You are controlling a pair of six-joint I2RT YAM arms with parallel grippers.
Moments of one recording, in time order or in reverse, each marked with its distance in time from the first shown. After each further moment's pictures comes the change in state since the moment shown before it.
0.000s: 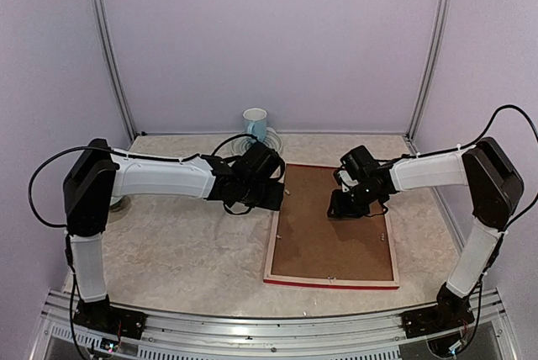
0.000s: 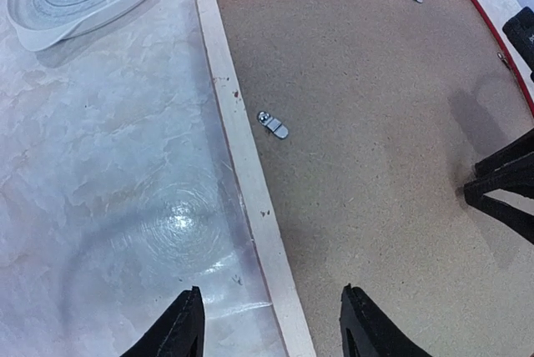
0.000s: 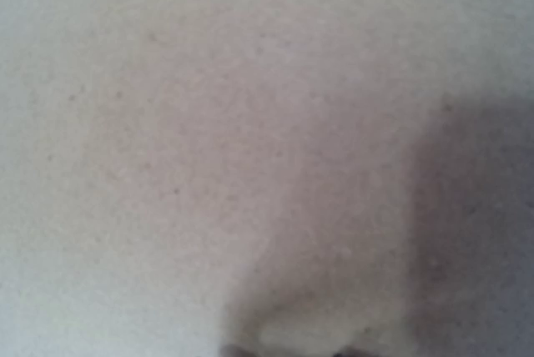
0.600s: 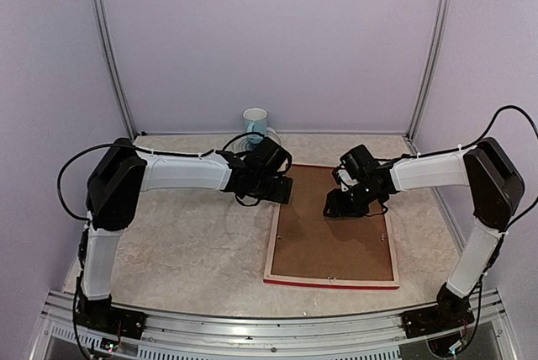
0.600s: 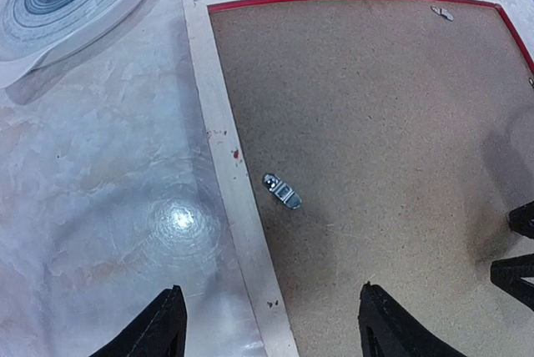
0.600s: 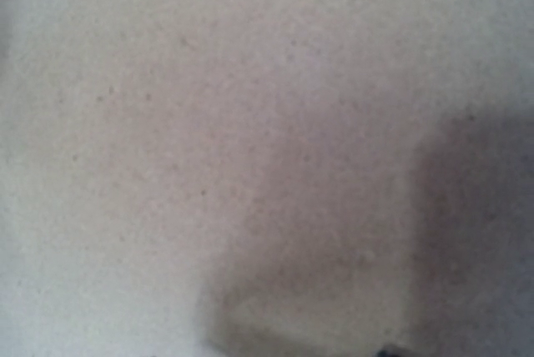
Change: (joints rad) left arm 0.055 0.174 0.184 -0.013 0.037 0.039; right arm 0.006 -0.008 0.000 0.009 -0.007 -0.003
